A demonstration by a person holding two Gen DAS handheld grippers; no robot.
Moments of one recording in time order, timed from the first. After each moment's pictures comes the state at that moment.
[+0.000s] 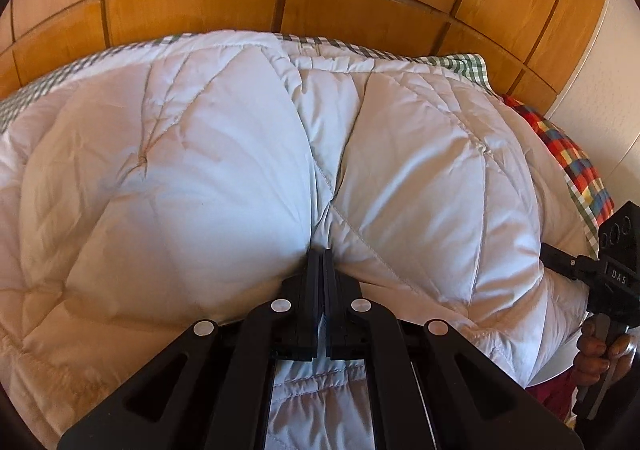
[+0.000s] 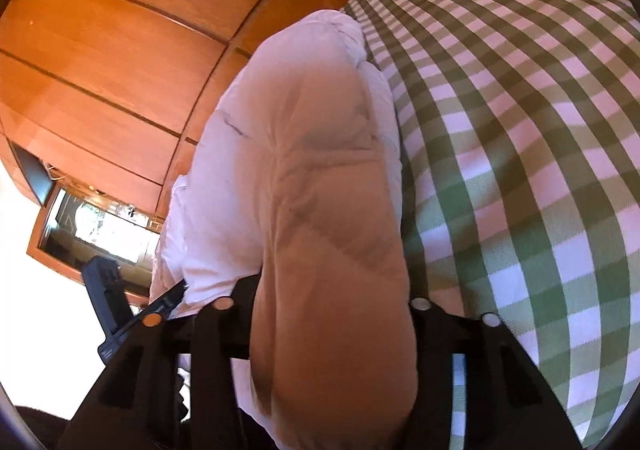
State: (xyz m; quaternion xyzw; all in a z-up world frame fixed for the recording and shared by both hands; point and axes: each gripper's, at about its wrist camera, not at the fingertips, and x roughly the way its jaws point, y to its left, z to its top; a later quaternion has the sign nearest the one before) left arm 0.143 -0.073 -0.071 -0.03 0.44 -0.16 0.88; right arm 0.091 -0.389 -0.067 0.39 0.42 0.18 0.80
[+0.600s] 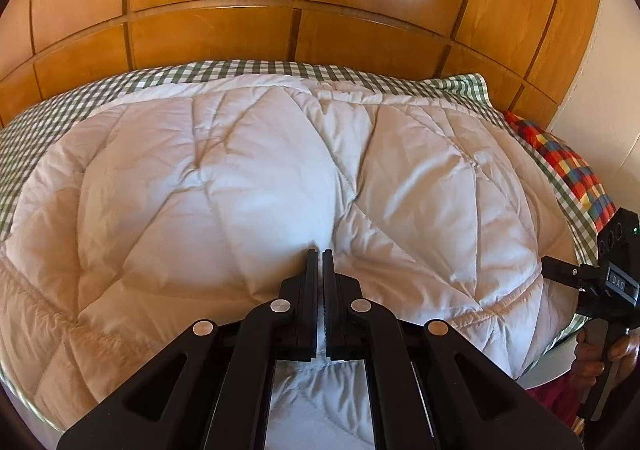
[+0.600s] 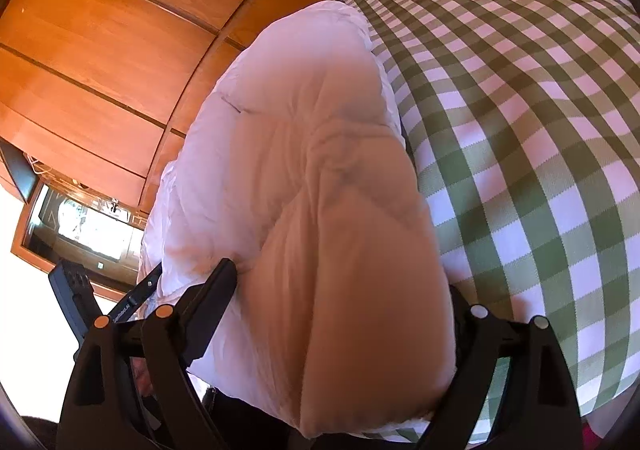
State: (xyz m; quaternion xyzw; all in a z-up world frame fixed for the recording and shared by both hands) left arm 0.120 -0.052 -0.048 -0.02 0.40 -0.15 0.90; right arm 0.087 -0.372 -0.064 0.38 0.43 0.16 0.80
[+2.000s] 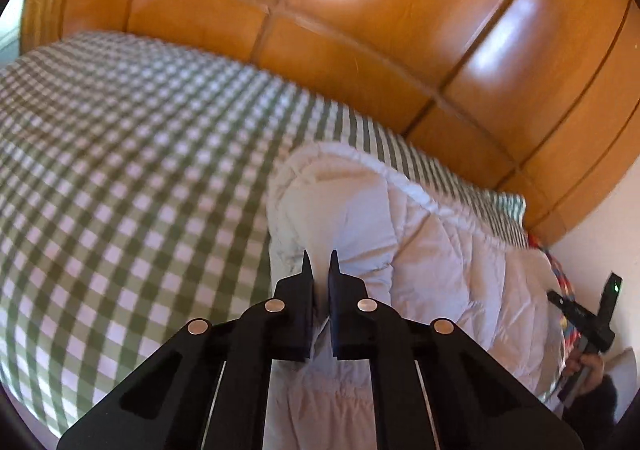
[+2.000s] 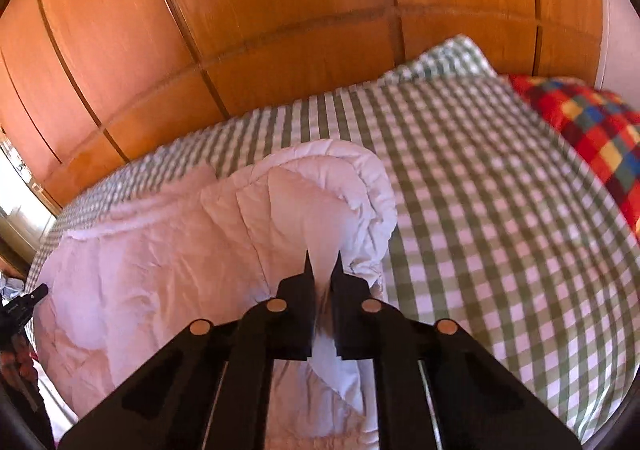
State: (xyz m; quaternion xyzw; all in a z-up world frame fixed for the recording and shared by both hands) left arm 0.163 0.163 -0.016 -0.20 0.36 -0.09 0.90; right arm 0.173 -0.362 0.024 0.14 0.38 0.01 0.92
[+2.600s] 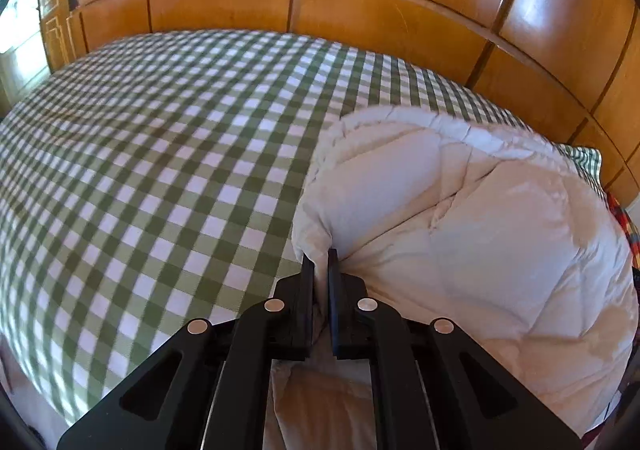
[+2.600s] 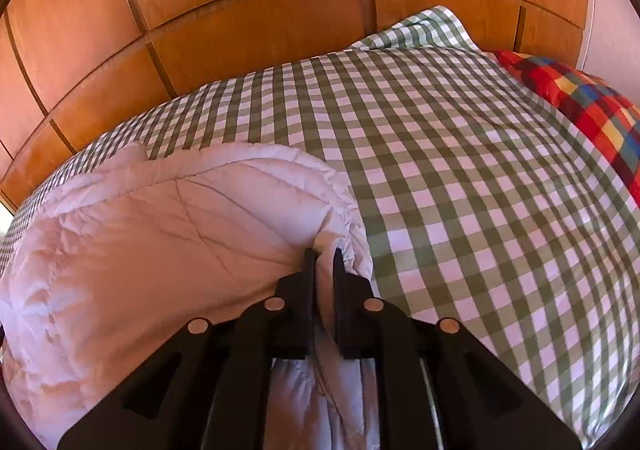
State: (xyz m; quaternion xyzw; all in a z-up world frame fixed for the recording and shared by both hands) left arm 0.183 0.134 -0.057 -0.10 0.43 0.02 0.90; right arm 0.214 -0.358 -0.033 0.12 0.42 -0.05 0.90
